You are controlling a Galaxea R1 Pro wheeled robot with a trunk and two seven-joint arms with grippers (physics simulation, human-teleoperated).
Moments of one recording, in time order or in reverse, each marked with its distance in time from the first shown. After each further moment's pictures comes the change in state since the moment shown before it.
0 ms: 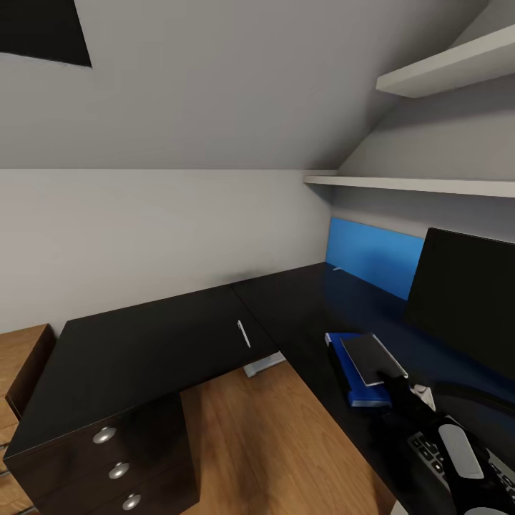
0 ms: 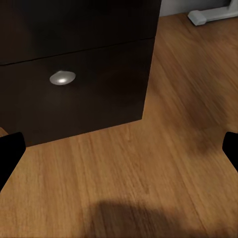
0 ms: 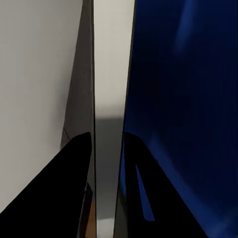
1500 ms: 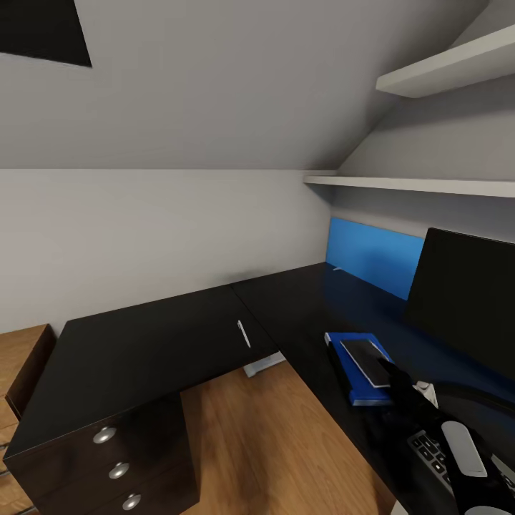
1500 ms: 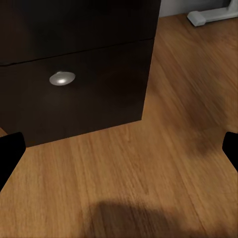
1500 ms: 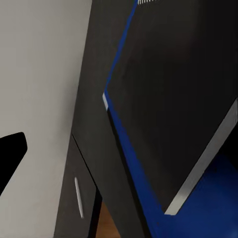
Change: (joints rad) left arm 0.000 0.000 0.000 0.001 0.000 -0.002 -0.002; right arm -0.001 -0.001 -0.003 -0.031 -0.028 0.004 -0.012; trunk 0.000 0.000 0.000
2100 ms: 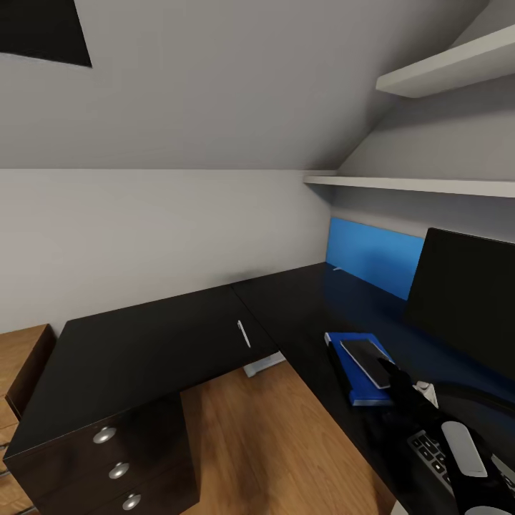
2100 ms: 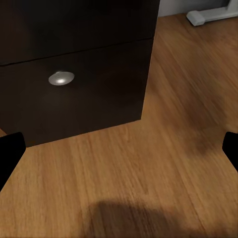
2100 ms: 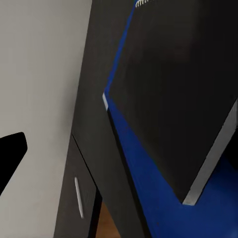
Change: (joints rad) left arm 0.000 0.000 -0.001 0.000 -0.001 0.001 -0.001; right arm 0.000 0.000 0.000 0.000 0.000 0.000 0.000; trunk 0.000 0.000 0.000
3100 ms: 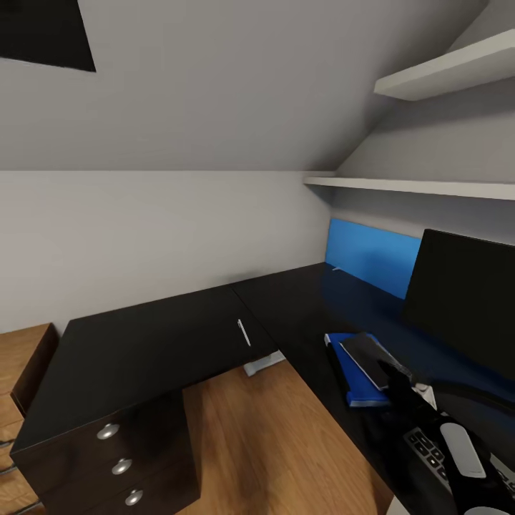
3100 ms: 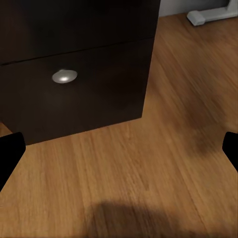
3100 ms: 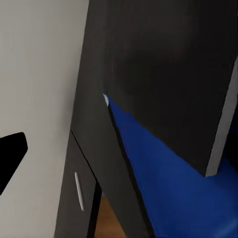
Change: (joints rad) left arm 0.000 0.000 0.000 0.000 0.001 -0.001 0.001; right arm 0.000 0.001 0.001 0.016 -0.001 0.000 0.000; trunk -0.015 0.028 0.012
